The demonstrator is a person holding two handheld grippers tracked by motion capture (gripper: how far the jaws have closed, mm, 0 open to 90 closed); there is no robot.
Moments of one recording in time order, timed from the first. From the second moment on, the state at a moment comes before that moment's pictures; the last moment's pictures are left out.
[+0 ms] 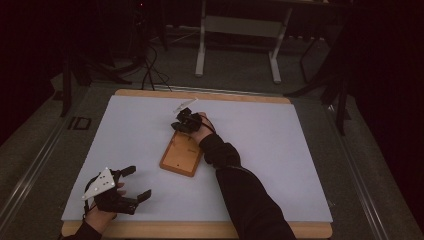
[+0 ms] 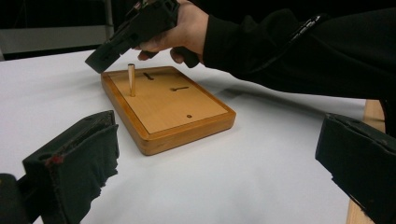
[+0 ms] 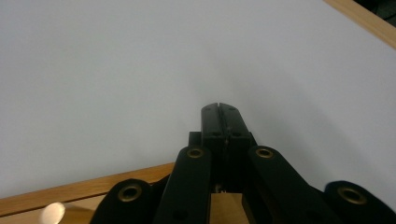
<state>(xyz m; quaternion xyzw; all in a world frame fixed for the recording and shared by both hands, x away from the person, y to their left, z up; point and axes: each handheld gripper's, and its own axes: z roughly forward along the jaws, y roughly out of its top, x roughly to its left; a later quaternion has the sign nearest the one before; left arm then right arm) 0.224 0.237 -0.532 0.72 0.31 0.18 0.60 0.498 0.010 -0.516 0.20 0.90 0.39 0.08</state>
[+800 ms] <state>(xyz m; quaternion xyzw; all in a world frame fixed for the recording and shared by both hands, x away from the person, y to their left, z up) 0.224 0.236 -0.532 0.72 0.31 0.18 0.60 0.501 0.015 -0.522 0.20 0.91 0.36 0.08</state>
